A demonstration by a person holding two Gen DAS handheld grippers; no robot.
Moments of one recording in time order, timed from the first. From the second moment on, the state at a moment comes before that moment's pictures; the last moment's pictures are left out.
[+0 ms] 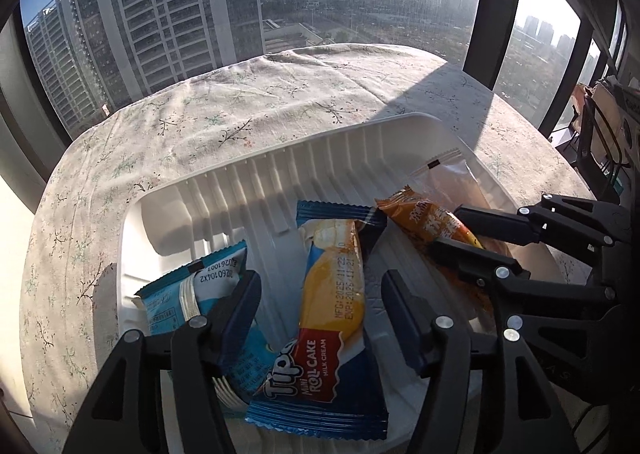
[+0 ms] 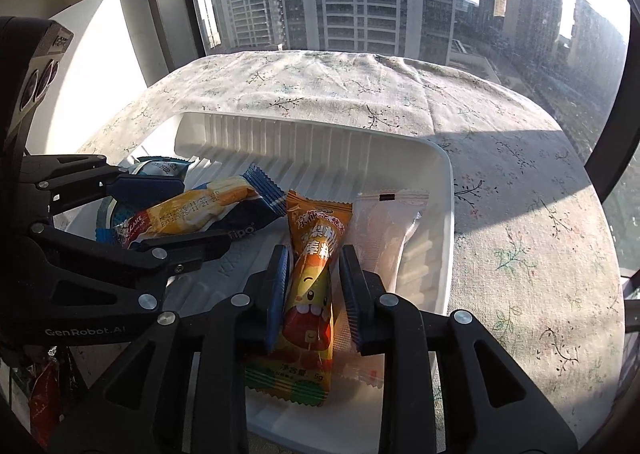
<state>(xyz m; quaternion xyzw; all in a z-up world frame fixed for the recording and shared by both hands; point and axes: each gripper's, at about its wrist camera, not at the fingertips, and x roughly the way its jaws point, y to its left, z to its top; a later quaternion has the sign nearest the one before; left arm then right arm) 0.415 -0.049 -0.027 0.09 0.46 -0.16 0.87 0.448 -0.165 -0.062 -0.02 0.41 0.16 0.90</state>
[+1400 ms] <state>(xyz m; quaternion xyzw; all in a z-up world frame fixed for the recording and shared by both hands) 0.161 0.064 -0.031 0.01 0.42 -0.08 0.90 0.122 -0.246 -0.002 0.13 0.23 0.21 0.94</state>
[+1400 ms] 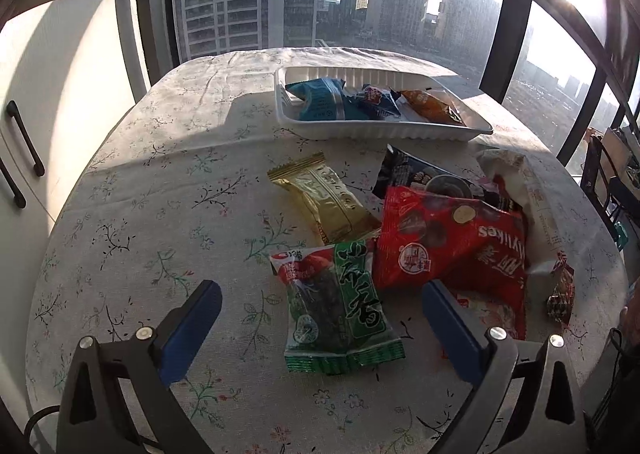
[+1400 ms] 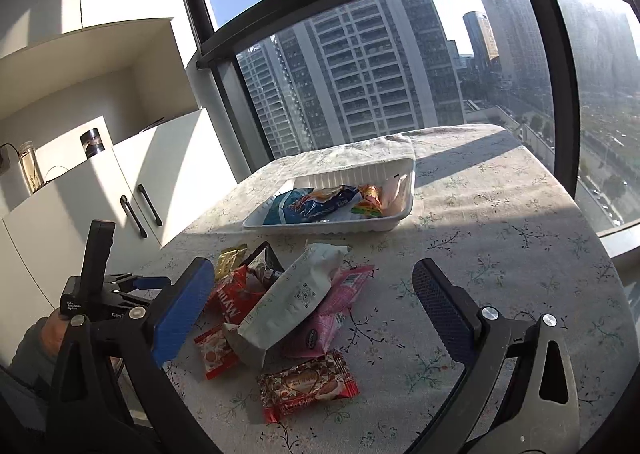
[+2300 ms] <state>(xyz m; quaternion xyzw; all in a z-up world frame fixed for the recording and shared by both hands) 0.175 0.062 -0.043 0.04 0.45 -0.08 0.89 0.135 -0.221 -0.028 0.12 0.27 0.22 0.93</state>
